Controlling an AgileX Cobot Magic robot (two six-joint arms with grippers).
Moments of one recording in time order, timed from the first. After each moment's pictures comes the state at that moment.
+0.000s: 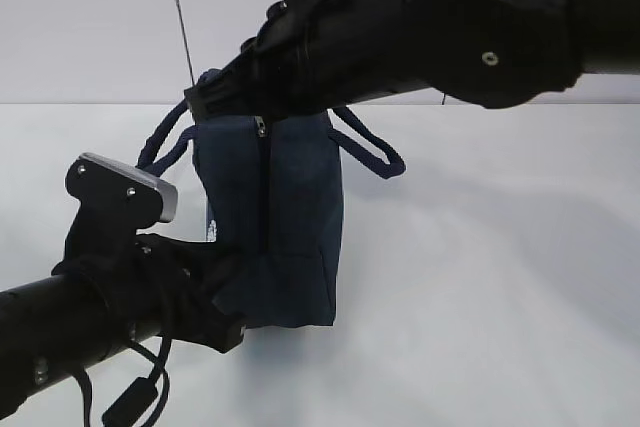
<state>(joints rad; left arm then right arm) -0.86 1.62 -0.41 -0.31 -0.66 0.03 0.76 1.68 -1.30 -0.40 0.30 0.49</state>
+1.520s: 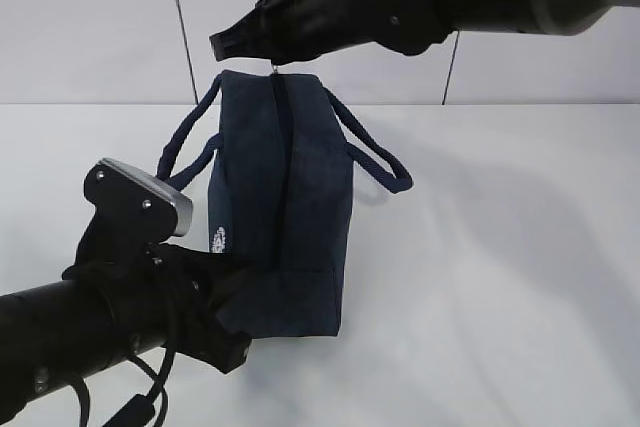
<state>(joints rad) -0.86 1.62 -0.41 -0.22 -0.63 0.03 0.61 1.96 -1.60 -0.50 0.28 0.51</state>
